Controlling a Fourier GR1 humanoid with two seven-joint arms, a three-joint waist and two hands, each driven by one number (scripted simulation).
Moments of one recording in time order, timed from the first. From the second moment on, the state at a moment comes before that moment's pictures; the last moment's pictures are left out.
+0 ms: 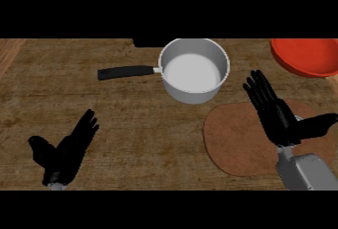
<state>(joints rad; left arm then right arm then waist) 0.06 0.35 -0.26 -1.57 0.39 0.21 0.14 -0.22 -0.33 0.21 -1.44 -0.49 -0.06 -0.10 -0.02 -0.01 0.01</state>
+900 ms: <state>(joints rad) -0.16 0.42 -0.09 -1.64 0.30 0.32 0.15 -0.24 -0.77 -0.14 -0.94 -0.27 0.20 -0.74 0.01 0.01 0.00</state>
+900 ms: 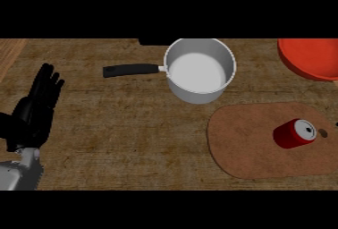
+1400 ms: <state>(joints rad) -0.18 0.41 -0.08 -1.62 0.28 0.32 0.17 -0.27 -1.00 -0.02 -1.05 -0.12 0.41 -0.57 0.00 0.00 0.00</state>
